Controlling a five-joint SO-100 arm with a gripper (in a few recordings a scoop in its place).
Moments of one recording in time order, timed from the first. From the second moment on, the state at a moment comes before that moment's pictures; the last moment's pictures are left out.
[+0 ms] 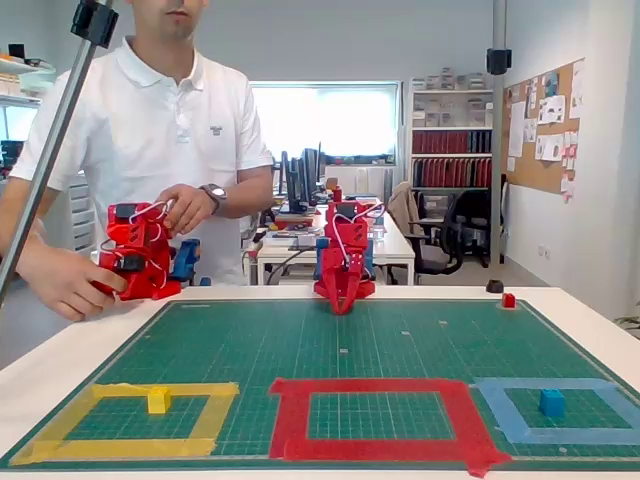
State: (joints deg) arm -0.6 189.8 180.8 75.4 -87.3
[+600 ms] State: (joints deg) arm -7.3 155.7 136.8 77.0 -66.0
